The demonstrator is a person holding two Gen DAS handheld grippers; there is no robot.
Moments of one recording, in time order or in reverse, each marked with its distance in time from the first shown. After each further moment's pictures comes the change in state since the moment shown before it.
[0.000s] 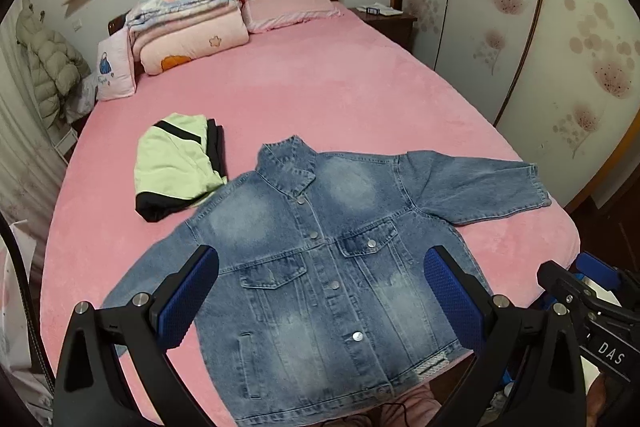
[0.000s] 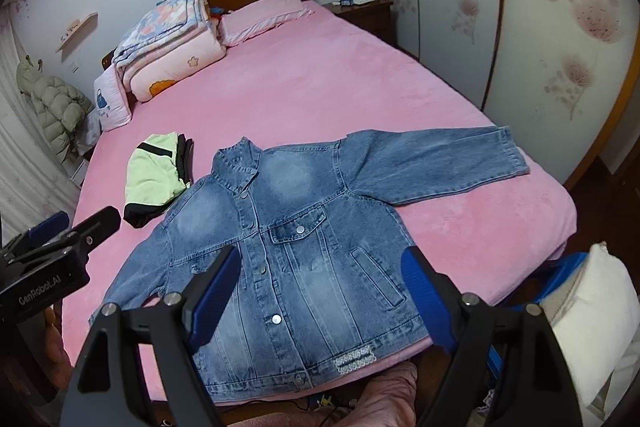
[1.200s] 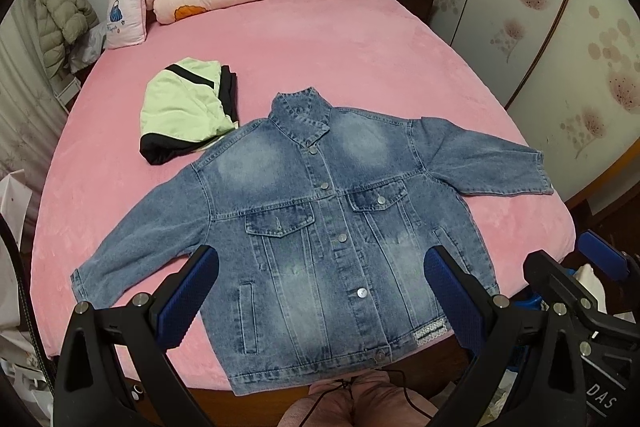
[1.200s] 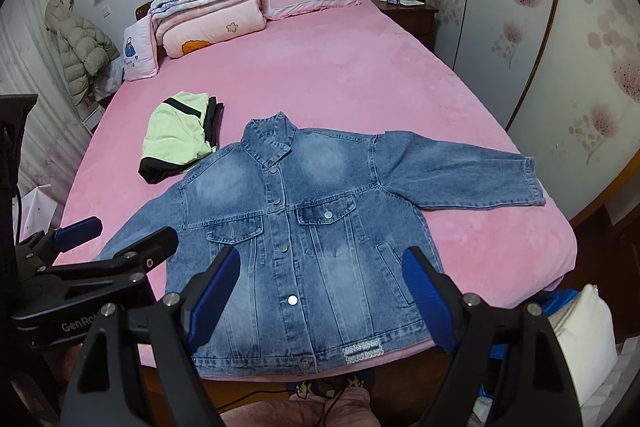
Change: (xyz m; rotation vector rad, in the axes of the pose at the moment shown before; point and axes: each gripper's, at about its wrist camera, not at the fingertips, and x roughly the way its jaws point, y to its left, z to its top) left arm 0.004 0.035 -0.036 -0.104 0.130 -0.016; right arm -0.011 0.074 -0.011 -0.185 0.032 -0.013
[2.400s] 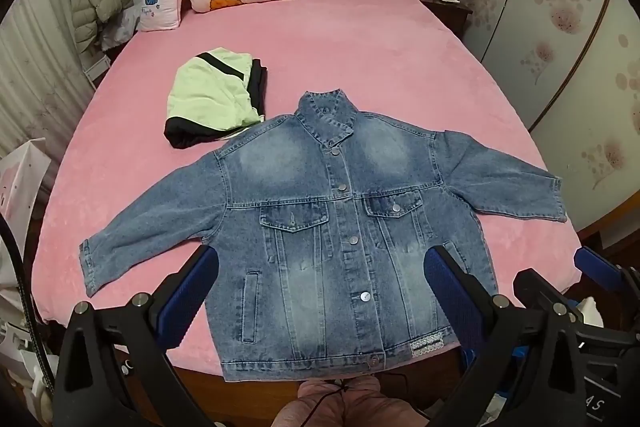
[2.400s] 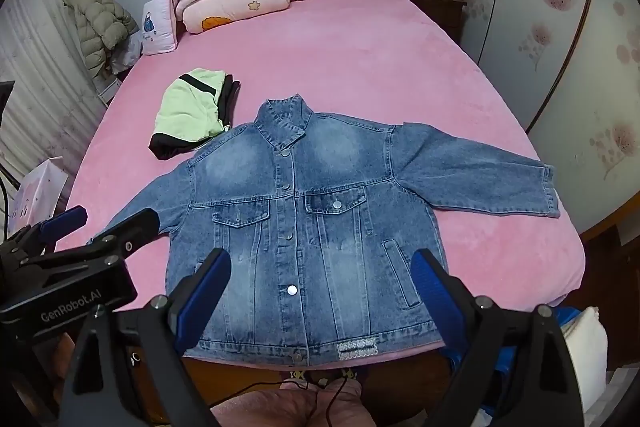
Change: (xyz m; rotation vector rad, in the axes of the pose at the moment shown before) left arm -0.004 -0.002 -0.001 -0.115 0.003 0.069; right arm 0.018 -0.012 0.013 -0.079 0.084 0.065
